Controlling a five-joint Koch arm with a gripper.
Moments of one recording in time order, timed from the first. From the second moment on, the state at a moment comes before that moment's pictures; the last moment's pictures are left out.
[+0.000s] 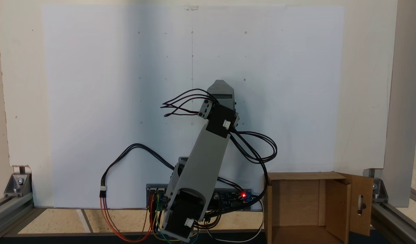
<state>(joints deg) 22.8 90.5 120.7 31.8 -25.0</state>
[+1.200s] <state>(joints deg) 21.9 99.7 90.5 60.5 -19.2</state>
